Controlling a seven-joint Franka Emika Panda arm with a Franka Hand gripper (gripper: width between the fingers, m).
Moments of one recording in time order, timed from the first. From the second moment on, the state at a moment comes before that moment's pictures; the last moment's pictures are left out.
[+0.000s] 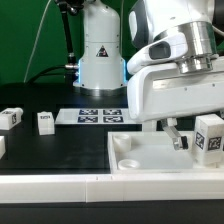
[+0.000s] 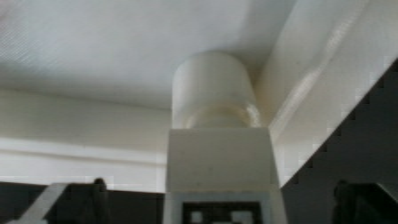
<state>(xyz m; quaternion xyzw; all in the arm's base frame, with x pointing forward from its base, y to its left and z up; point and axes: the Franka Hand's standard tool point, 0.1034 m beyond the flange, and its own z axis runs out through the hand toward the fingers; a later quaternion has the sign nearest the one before) 0.616 0.117 0.058 -0.96 -0.12 -0.23 0.05</state>
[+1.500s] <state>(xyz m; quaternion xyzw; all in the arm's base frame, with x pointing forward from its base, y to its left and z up) 0.610 0.122 0.085 -0.99 -0.12 0.00 0.06</state>
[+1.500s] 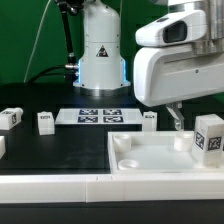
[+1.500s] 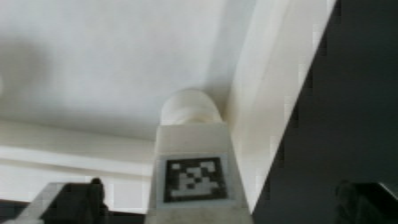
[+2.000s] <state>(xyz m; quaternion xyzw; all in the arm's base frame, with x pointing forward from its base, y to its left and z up) 0.618 0.119 0.088 -0.99 -0.13 0.02 0.06</state>
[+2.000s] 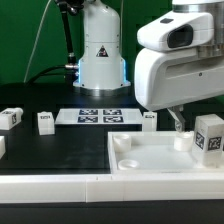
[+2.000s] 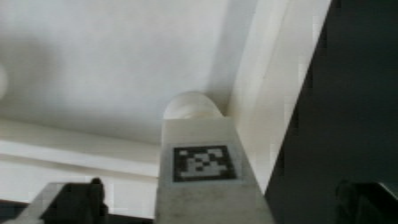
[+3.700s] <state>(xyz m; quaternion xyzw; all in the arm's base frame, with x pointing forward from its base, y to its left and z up) 0.623 0.112 0.079 -1.00 -0.03 0.03 0.06</state>
